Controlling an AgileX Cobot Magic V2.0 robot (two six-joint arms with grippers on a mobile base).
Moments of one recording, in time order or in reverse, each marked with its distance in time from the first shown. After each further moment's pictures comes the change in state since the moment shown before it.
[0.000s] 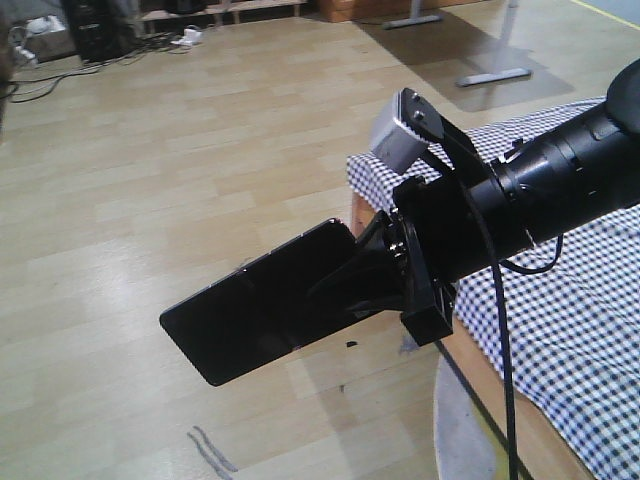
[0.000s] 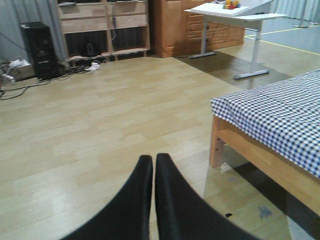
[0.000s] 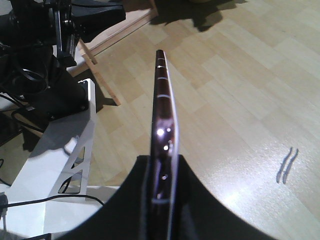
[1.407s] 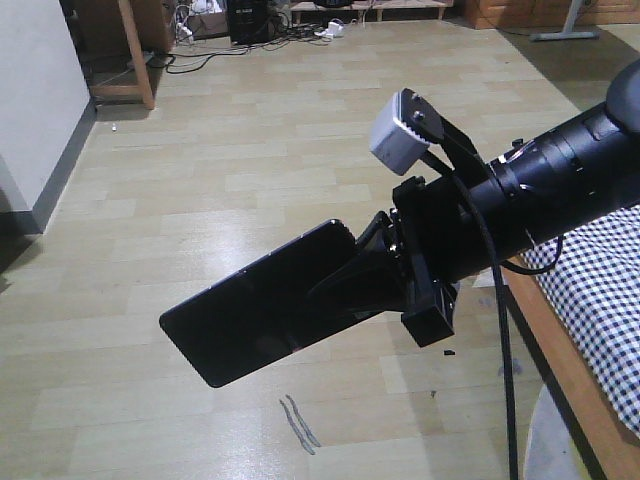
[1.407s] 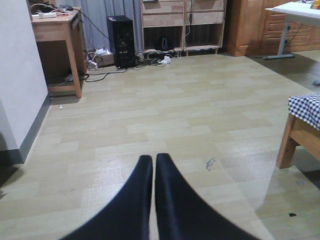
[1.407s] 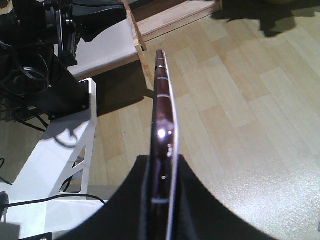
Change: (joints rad) left arm 0.000 0.000 0.000 0.000 0.000 0.000; right arm 0.000 0.000 0.000 0.000 0.003 0.000
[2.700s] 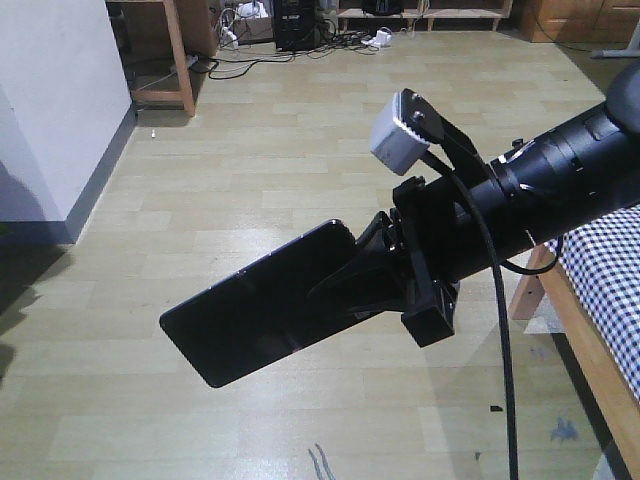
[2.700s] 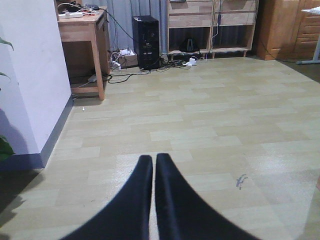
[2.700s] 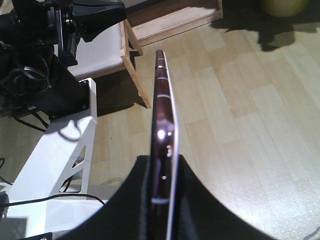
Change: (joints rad) left arm 0.000 0.000 0.000 0.000 0.000 0.000; right arm 0.000 0.000 0.000 0.000 0.001 0.000
